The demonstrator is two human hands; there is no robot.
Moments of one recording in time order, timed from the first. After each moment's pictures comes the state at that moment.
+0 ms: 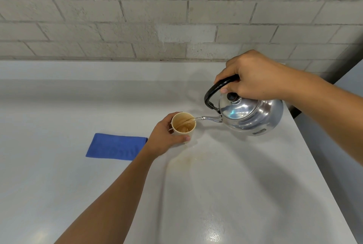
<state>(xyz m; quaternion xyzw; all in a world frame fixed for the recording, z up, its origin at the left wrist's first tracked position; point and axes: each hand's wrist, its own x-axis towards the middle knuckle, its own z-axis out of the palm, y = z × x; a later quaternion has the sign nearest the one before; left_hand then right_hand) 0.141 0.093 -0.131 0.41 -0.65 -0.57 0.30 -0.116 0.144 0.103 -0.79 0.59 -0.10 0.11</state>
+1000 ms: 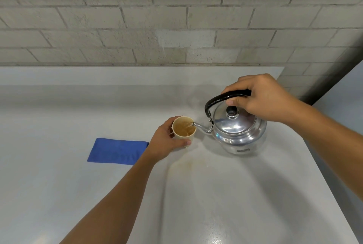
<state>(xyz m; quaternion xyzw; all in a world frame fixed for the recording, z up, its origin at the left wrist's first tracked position) 0.141 0.094 -0.128 0.41 -0.66 -0.56 0.29 -0.126 0.173 0.067 -0.69 0.65 -0.26 0.17</state>
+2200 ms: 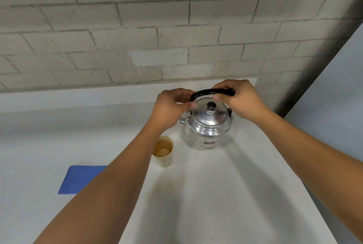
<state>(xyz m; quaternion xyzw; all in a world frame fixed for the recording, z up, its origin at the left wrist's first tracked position) 0.022 0.037 -0.007 0.36 -0.71 -0.49 0.35 -0.192 0.133 0.030 -0.55 0.68 -0.44 0.22</state>
